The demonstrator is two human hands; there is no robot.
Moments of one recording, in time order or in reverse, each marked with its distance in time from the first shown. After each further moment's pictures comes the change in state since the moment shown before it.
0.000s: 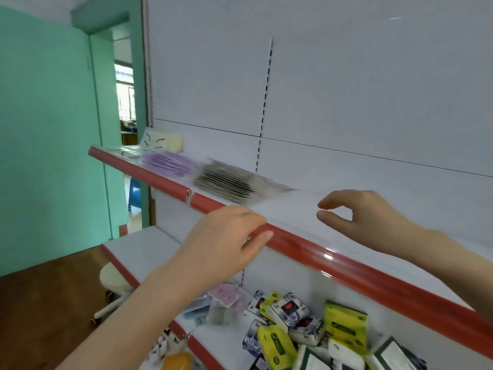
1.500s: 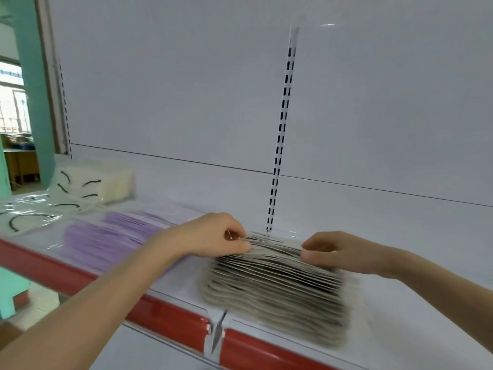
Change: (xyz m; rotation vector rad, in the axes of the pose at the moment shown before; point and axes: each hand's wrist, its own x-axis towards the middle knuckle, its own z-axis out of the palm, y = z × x) left_hand 0.194 -0.322 0.092 -0.307 -0.603 0.005; right_hand 0.238 0.016 0.129 0.341 -0.396 0.568
